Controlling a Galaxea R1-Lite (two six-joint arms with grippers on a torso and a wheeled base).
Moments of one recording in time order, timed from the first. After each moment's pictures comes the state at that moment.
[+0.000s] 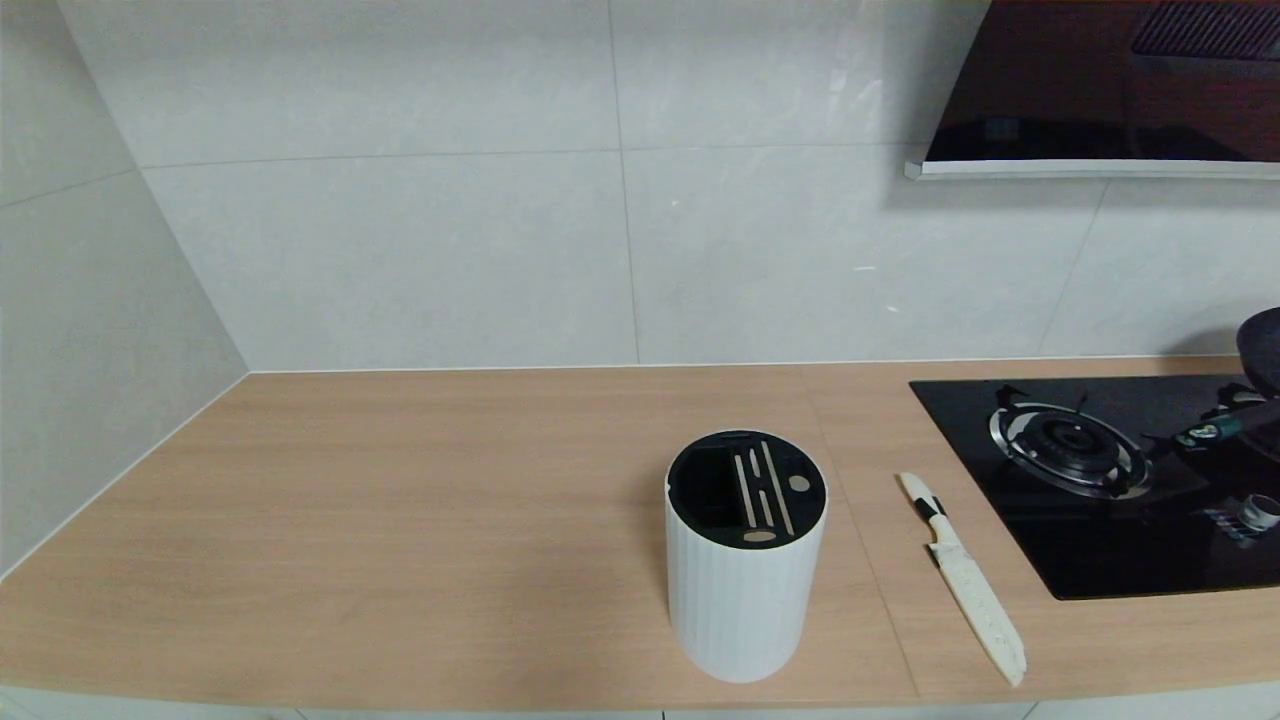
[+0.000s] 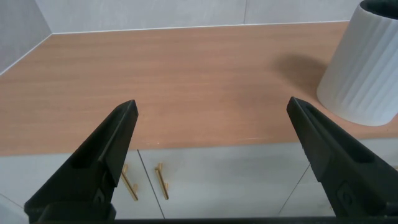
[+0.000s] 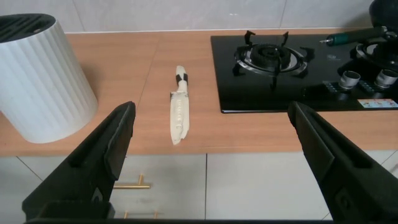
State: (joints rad) left arm 0.00 0.00 0.00 0.00 -0.04 0.01; right arm 0.00 0.00 0.00 0.00 -0.02 -0.01
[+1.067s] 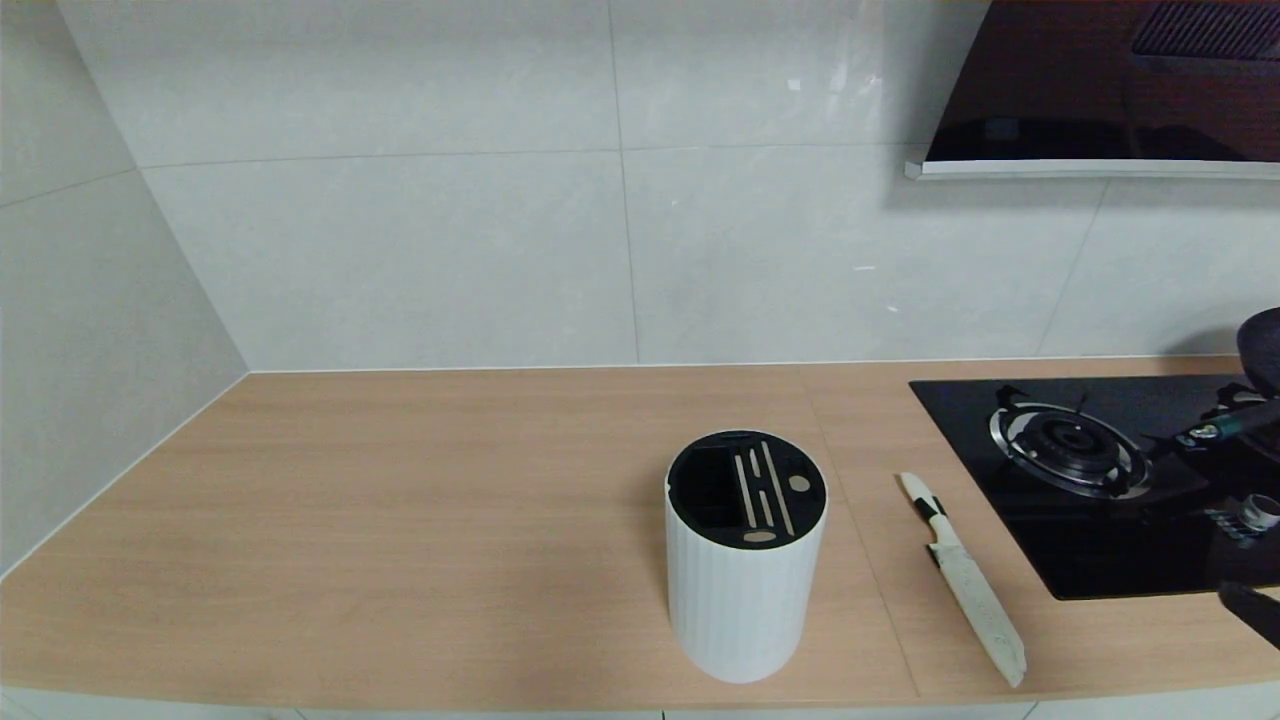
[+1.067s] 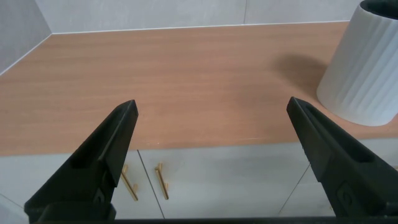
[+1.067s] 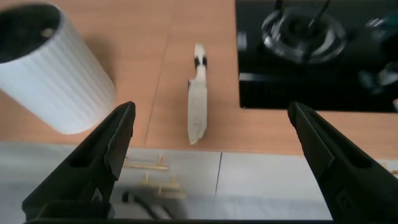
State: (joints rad) left arm 0.00 0.00 0.00 0.00 -0.04 0.01; right arm 0.02 0.82 -0.36 -0.10 0.05 0.01
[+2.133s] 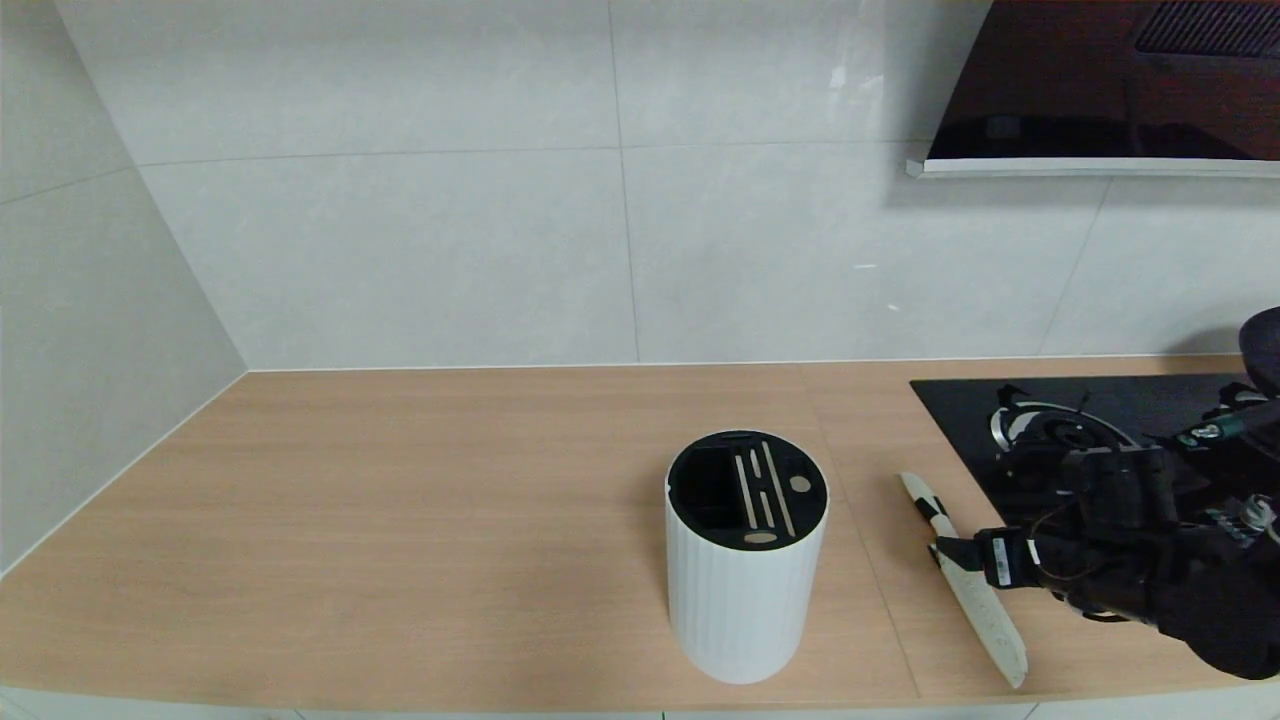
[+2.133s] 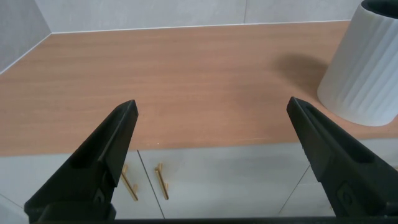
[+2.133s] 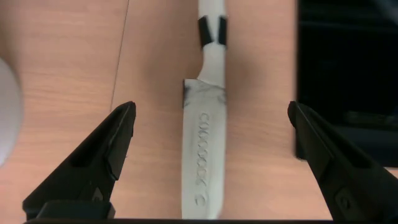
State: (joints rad) left arm 0.00 0.00 0.00 0.00 -0.04 0.01; right arm 0.14 1.99 -0.49 -0.87 -0.06 0.01
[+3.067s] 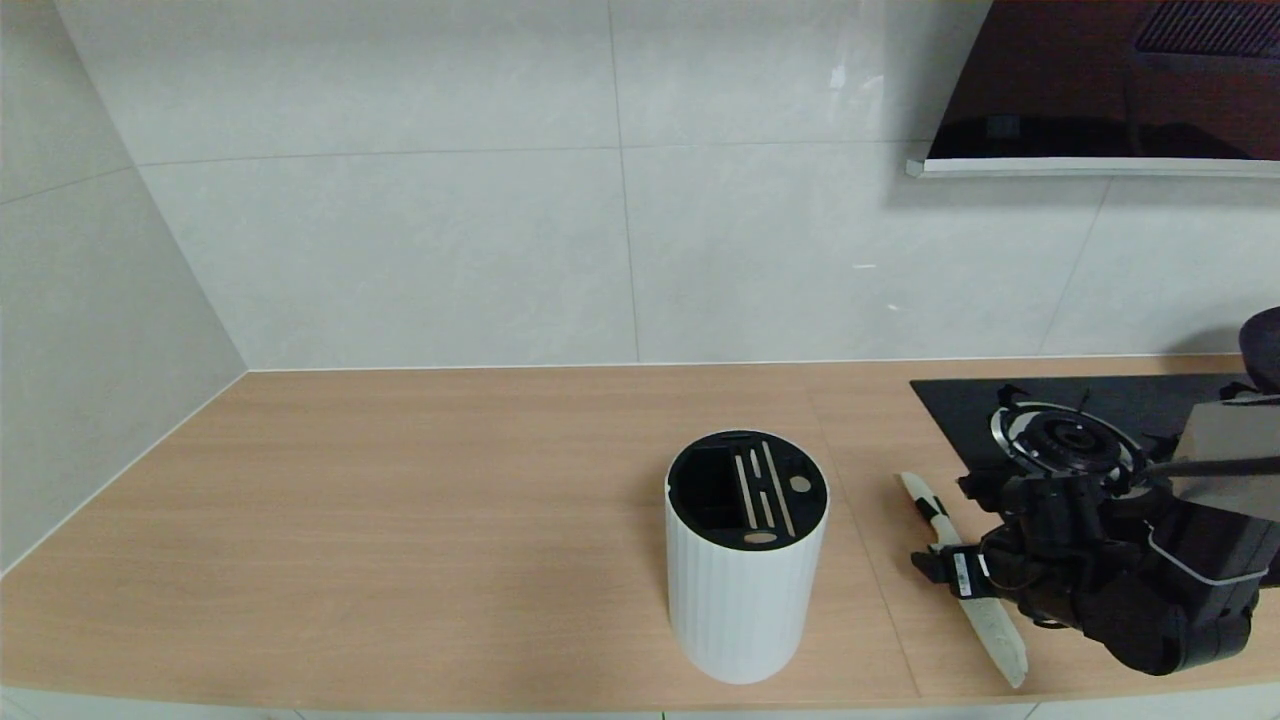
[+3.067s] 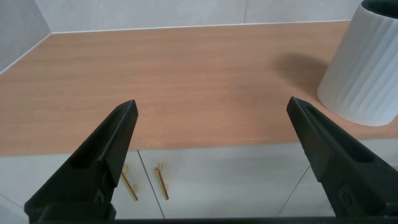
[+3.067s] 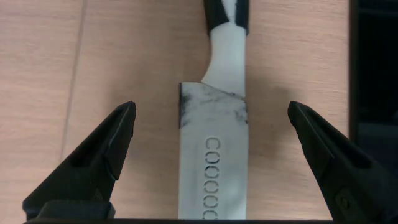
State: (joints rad) left arm 0.00 0.00 0.00 0.00 -0.04 0.01; right arm 0.15 2.23 -0.57 -1.00 -0.10 0.01
